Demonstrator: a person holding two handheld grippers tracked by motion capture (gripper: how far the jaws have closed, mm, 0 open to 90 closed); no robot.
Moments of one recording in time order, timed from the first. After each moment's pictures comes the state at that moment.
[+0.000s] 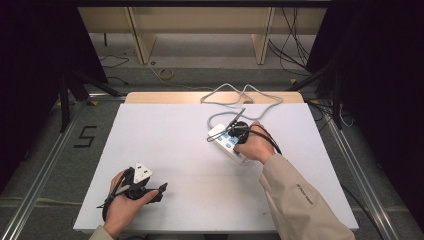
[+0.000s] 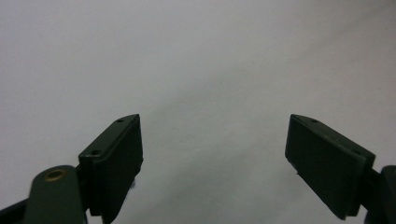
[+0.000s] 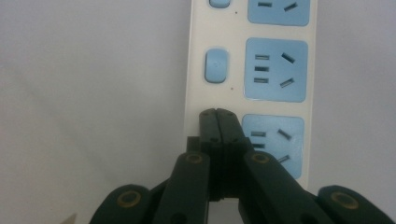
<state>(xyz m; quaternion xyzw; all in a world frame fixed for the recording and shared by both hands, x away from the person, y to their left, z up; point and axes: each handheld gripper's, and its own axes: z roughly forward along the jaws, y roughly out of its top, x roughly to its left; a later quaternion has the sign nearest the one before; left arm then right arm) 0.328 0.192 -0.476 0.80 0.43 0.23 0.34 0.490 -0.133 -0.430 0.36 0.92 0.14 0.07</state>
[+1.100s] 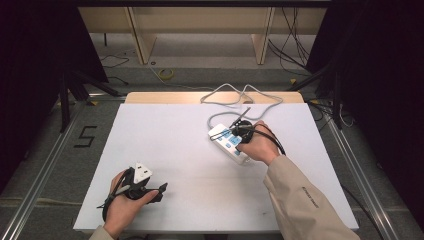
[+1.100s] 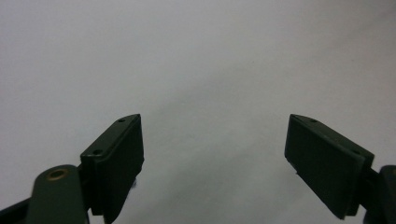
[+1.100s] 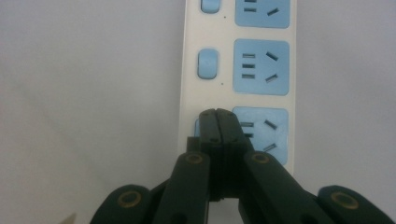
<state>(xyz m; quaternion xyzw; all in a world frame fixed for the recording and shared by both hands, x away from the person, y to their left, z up) 0.328 0.192 -0.476 0.80 0.43 0.23 0.34 0.483 -0.142 -0.421 0.37 0.91 0.16 0.08</state>
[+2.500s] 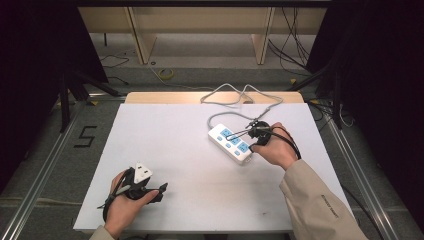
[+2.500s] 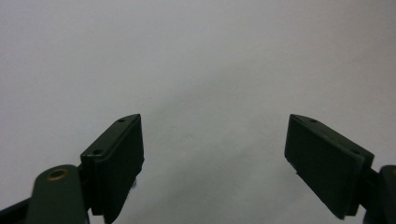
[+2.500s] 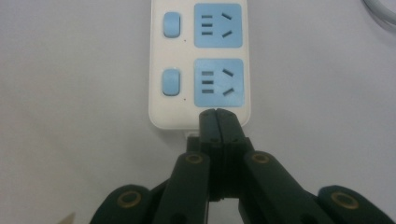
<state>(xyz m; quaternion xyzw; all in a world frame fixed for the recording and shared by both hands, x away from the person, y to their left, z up) 0.328 0.192 -0.477 0.80 0.44 0.23 0.33 0.465 -0.186 -0.409 0.39 0.90 0.18 0.10</state>
